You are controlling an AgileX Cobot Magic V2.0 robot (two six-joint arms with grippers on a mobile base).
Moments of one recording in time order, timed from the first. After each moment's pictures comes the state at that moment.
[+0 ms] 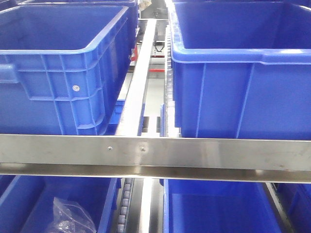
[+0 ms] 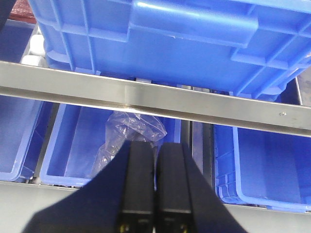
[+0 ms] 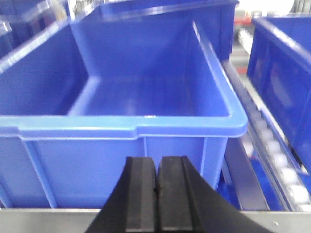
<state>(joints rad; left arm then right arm) -0.11 0.61 -0.35 -0.05 0.40 -0.09 -0.06 0.08 -0.06 -0.19 0.04 0.26</state>
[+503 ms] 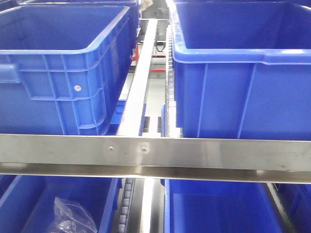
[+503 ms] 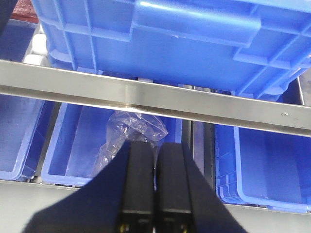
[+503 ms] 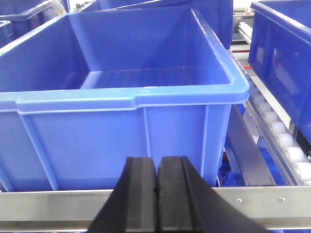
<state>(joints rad) -0.11 0.61 -0.35 -0.05 0.41 -0.09 -0.06 -0.01 0.03 -0.18 0.06 0.28</state>
